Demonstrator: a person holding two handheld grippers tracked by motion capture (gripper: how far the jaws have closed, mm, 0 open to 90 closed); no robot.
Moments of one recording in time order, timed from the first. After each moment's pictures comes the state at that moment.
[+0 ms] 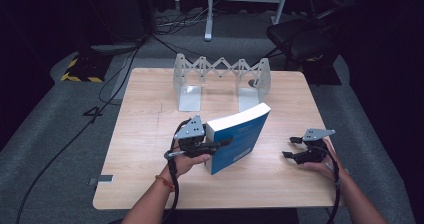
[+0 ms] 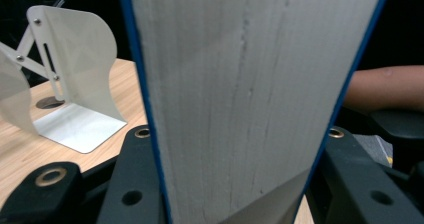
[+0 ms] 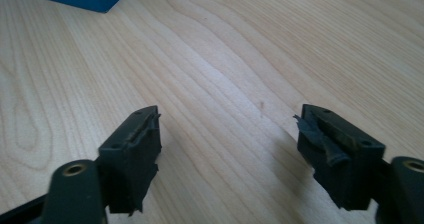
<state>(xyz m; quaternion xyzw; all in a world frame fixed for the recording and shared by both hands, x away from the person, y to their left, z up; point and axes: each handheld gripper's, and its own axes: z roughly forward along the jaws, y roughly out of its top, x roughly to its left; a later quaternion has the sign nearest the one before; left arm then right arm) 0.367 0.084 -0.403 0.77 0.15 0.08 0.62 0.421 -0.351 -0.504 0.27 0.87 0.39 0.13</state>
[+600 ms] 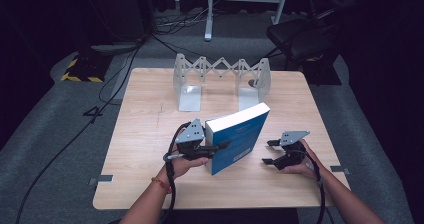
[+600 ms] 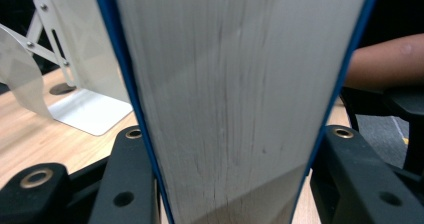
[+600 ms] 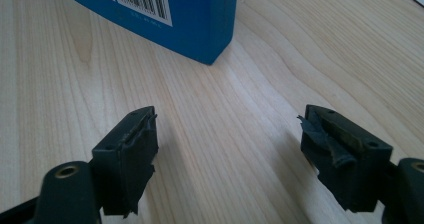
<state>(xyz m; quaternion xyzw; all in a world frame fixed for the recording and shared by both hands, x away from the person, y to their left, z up) 0.365 0.087 -0.412 0.78 0.16 0.09 0.59 0.417 -0.279 -0.504 0.18 0.90 0.39 0.08</state>
